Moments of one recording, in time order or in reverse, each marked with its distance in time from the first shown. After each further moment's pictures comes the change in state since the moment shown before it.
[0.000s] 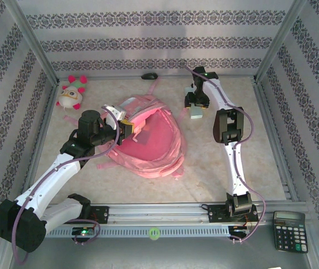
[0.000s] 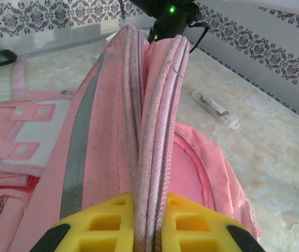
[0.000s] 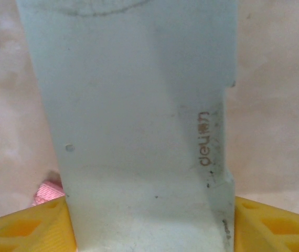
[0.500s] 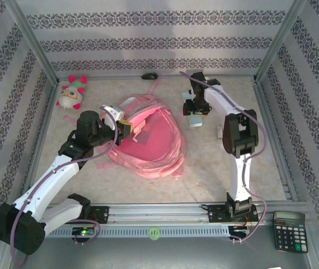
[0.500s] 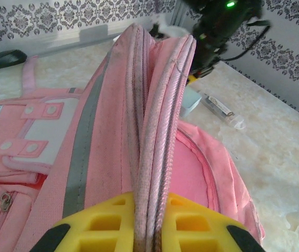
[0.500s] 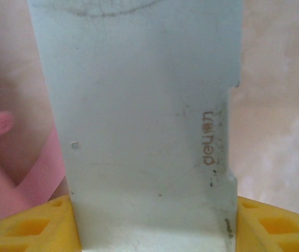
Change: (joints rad) left arm 0.000 -0.026 0.006 -0.034 -0.031 0.000; right arm 0.084 -0.502 -0.649 0.212 0.002 0.028
